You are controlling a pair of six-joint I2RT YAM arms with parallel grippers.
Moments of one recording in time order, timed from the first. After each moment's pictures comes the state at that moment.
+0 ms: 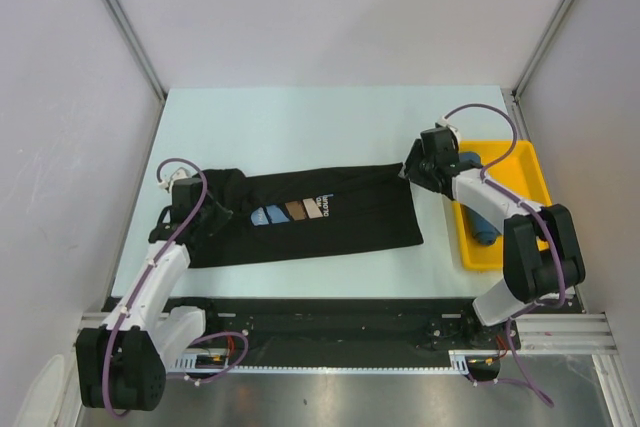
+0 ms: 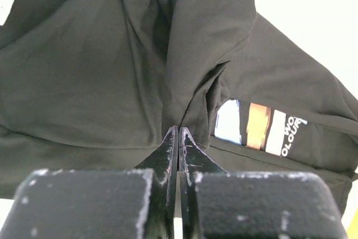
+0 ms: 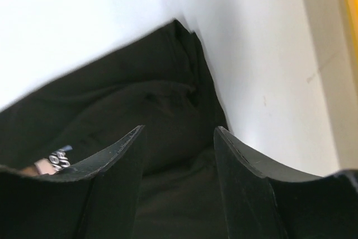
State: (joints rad) left arm -0.04 0.94 0.55 -0.37 -0.05 -0.74; right arm 0.30 1.55 0.99 -0.25 0.12 0.65
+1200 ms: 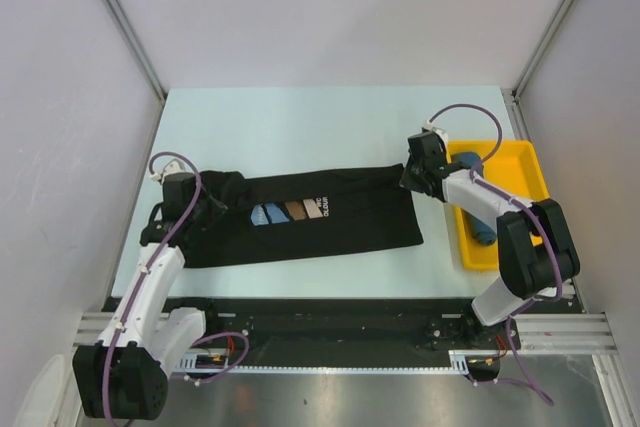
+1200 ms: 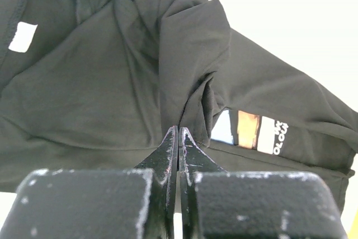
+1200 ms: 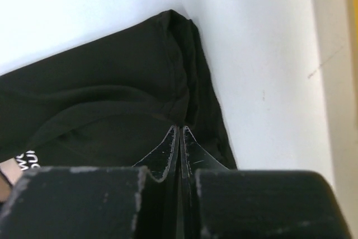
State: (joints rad) left arm -0.02 0.88 0.63 -0.45 -0.06 -0.67; right arm 0.35 1.59 0.99 -0.24 0.18 0.59
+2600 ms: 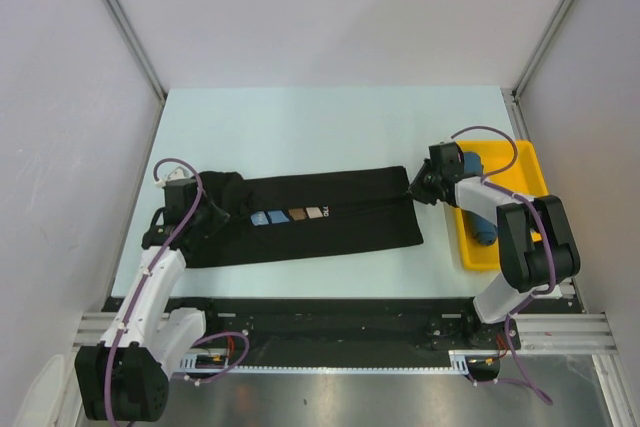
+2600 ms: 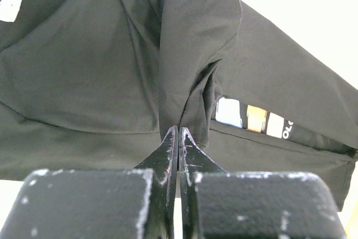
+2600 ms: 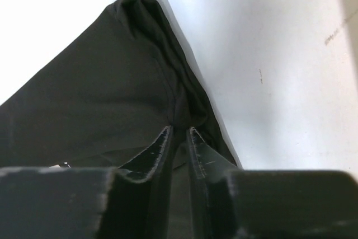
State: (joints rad) left arm -0.01 0.87 0.58 -0.48 0.00 -0.67; right arm 0.21 1.61 0.86 -0.13 -0.08 0.76
